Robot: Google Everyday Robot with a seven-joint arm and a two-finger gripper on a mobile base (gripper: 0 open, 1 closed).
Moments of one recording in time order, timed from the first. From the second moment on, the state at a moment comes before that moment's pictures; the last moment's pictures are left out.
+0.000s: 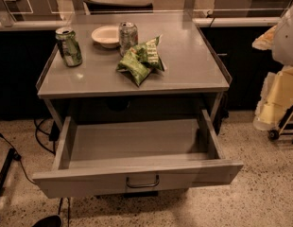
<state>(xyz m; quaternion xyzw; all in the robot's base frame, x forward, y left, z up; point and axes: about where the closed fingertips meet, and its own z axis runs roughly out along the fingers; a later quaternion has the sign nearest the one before) 0.438 -0.217 0.976 -0.60 0.78 -0.03 0.16</state>
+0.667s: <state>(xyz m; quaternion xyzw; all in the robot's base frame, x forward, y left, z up) 0.469 -0.207 0.974 -0.61 0.77 -0.02 0.17</state>
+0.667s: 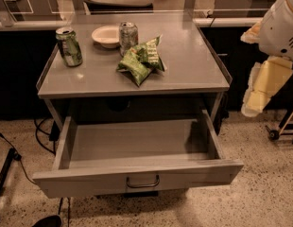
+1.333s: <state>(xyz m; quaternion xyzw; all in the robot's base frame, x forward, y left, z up) 0.538 -0.204 0.969 -0.60 0.77 -0.02 0.20</state>
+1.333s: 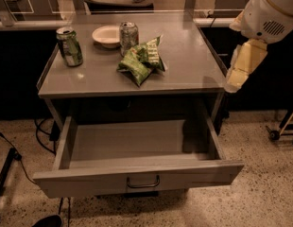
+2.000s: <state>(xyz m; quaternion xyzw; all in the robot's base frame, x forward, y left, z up) 0.616 -0.177 0.954 -0.59 0.77 0.00 0.23</state>
